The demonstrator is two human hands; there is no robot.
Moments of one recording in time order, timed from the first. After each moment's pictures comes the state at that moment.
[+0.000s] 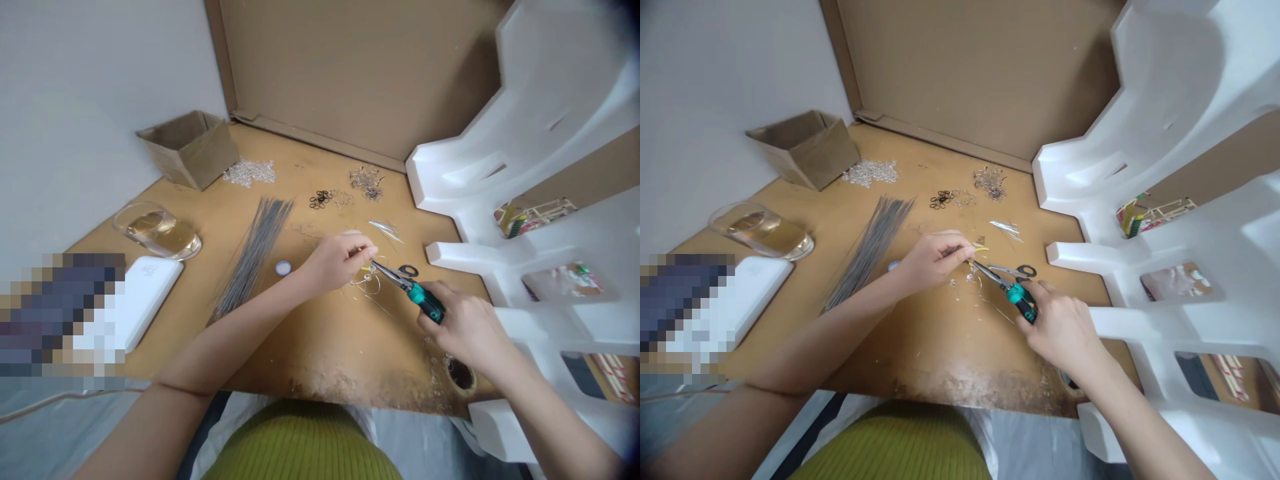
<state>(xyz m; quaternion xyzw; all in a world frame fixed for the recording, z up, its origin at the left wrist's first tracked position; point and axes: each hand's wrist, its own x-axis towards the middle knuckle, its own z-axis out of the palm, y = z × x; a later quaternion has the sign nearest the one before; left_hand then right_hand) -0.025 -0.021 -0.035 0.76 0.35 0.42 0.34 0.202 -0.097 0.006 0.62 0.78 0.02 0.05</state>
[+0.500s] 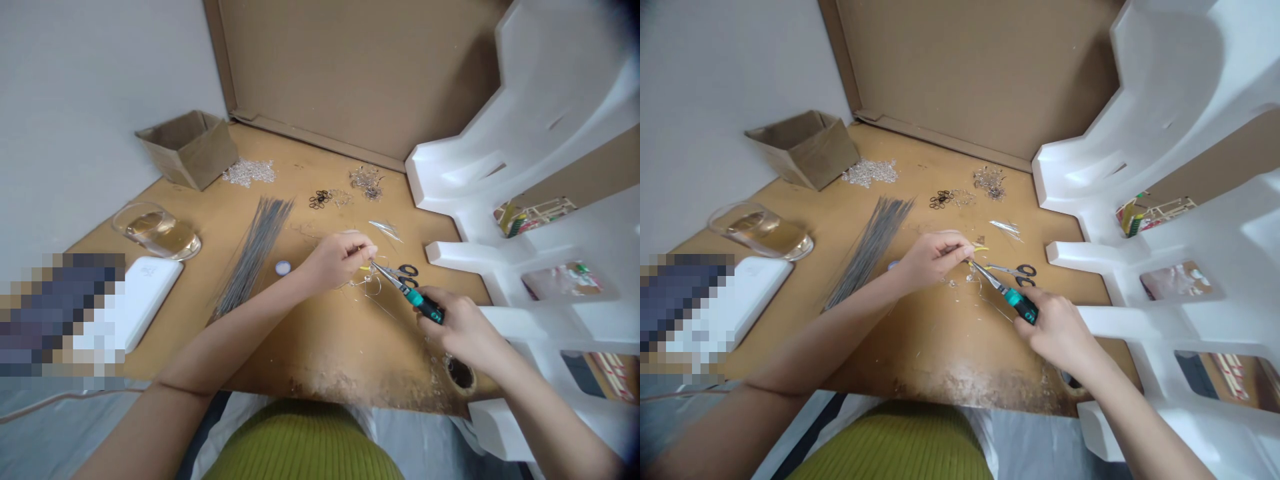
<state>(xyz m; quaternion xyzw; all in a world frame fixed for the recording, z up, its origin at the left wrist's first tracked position) -0.025 -0.020 -0.036 0.75 0.35 0.43 0.37 0.203 -0.097 0.007 0.63 0.76 -0.16 -0.01</state>
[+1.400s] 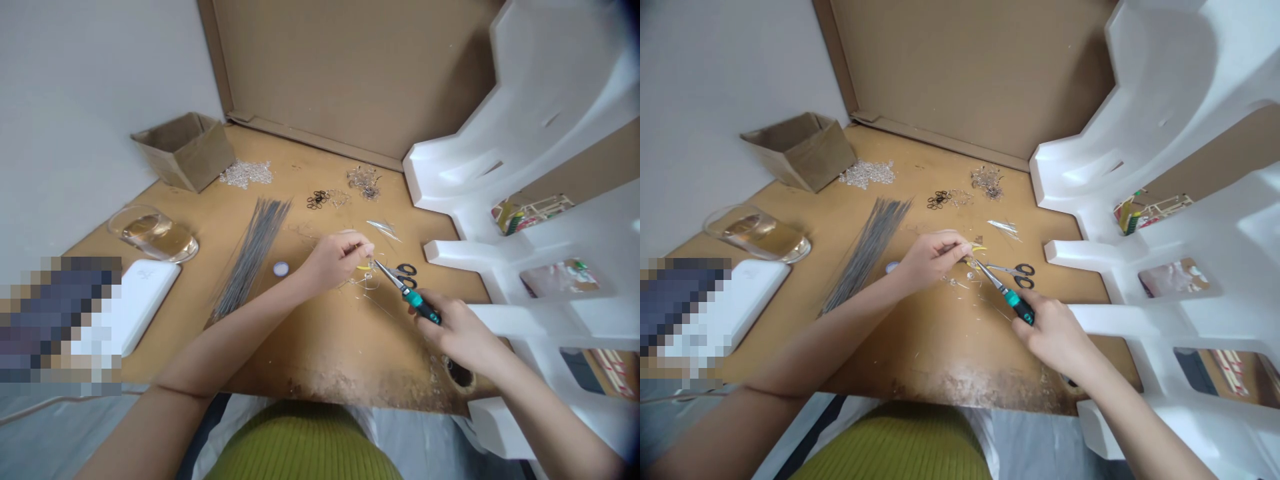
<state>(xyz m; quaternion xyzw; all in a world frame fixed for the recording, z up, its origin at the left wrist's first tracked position) -0.020 -0.020 -0.040 0.74 0.36 0.44 0.36 0.200 -0.100 0.008 0.65 0.73 -0.21 0.00</state>
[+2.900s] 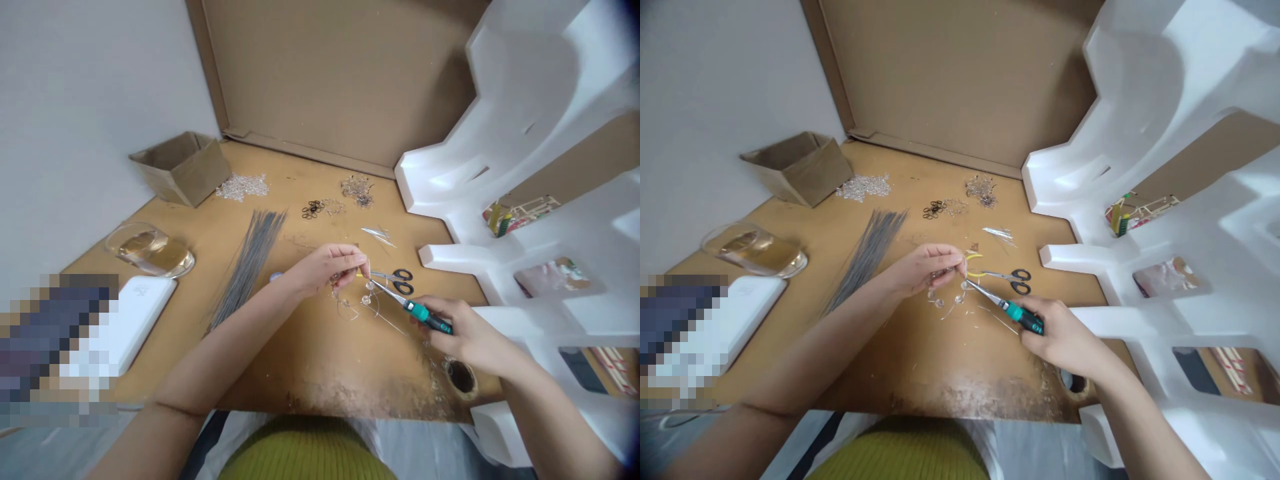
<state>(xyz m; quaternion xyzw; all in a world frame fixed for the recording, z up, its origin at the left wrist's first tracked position) -0.027 -0.014 -0.037 0.55 0.23 0.33 0.73 0.219 -0.099 0.019 0.56 0.76 -0.33 -0.05</state>
